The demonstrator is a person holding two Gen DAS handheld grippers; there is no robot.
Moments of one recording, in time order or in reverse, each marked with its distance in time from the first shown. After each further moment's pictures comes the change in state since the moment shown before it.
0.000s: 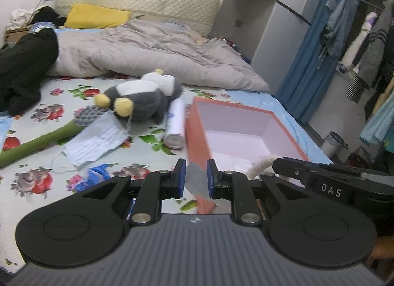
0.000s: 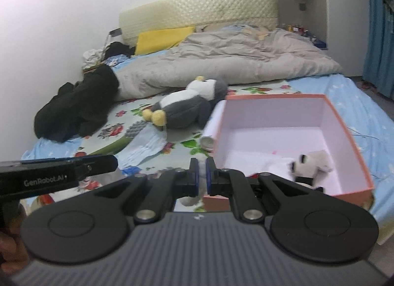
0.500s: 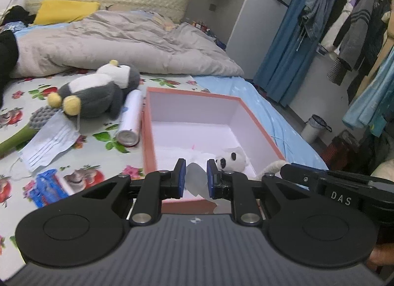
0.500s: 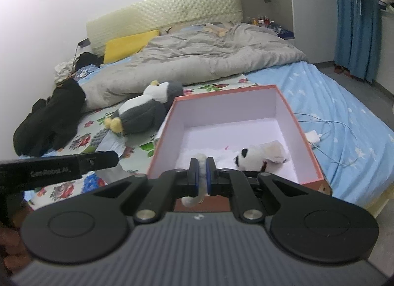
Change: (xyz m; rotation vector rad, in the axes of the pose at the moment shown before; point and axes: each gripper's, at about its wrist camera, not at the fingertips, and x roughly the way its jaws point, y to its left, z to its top) left arm 0.055 -0.082 0.011 0.060 0.072 -0.095; right arm -0.015 -0.080 0.000 0.105 0.003 -0.098
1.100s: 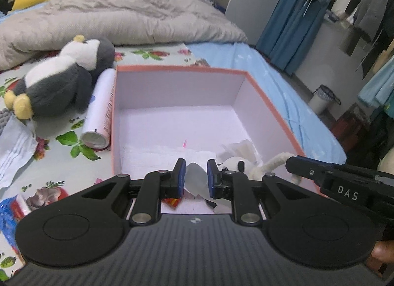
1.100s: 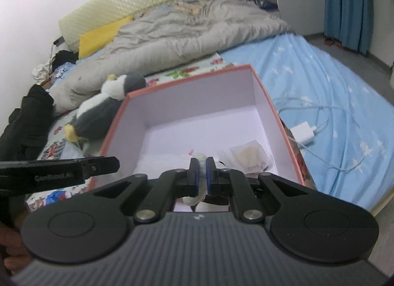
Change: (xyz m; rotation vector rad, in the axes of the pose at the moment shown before) left arm 0.167 -0.020 0.047 0.039 0.184 0.011; right arm 0.106 -0.083 0.026 0.095 0.112 -0.032
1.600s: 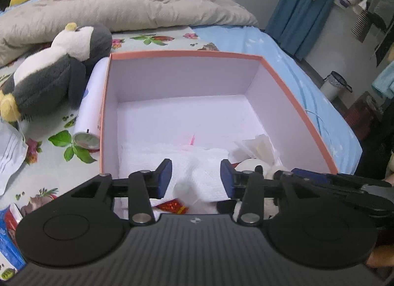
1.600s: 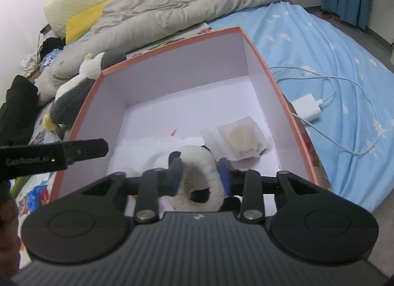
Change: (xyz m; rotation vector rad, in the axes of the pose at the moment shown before) left arm 0.060 0.001 0.014 0.015 0.076 0.046; right arm 0.052 -0.019 -0.008 0.036 0.110 -0.010
